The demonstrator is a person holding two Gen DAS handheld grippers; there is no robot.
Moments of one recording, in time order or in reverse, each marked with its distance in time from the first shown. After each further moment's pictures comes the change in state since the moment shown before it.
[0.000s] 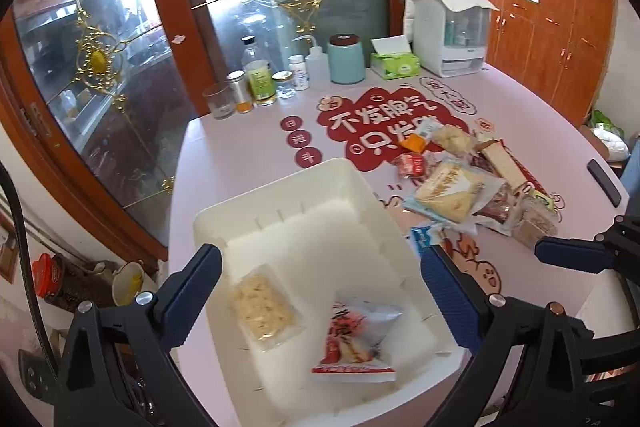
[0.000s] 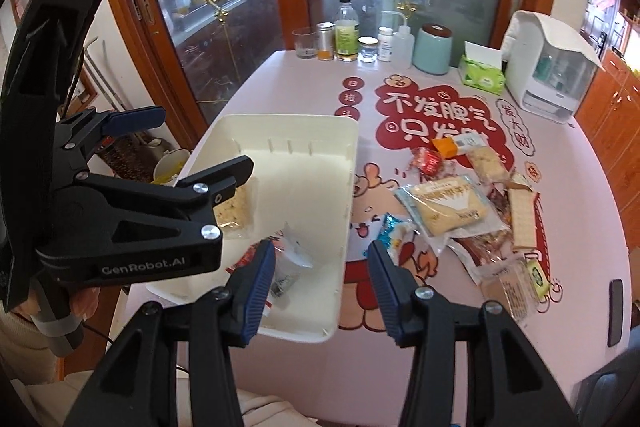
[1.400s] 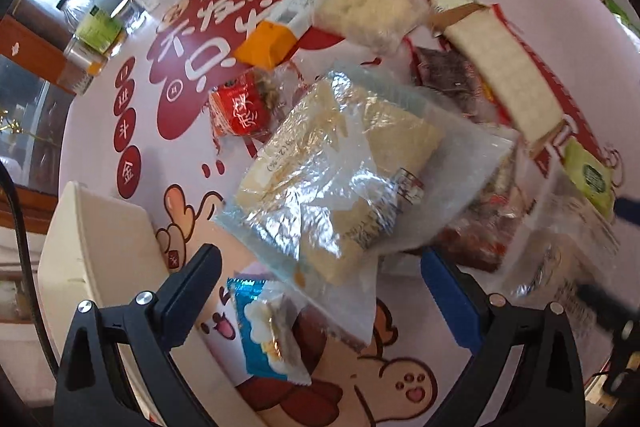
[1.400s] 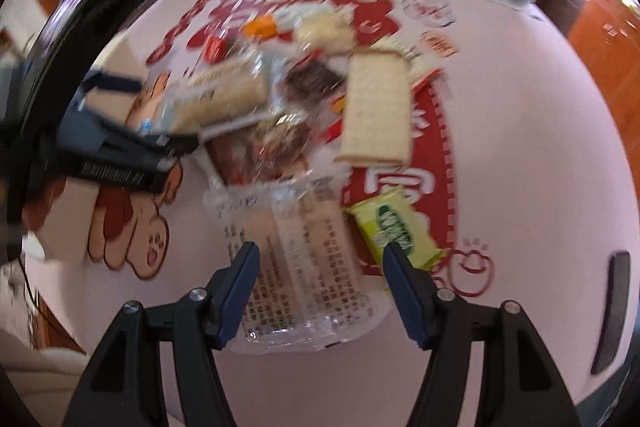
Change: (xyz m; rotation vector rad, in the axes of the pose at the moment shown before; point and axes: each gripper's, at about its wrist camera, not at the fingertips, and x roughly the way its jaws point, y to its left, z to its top) left arm 0.264 -0.221 0.045 0.194 0.490 0.029; right arm 0.120 -0.289 -0.081 0.055 0.239 -0.006
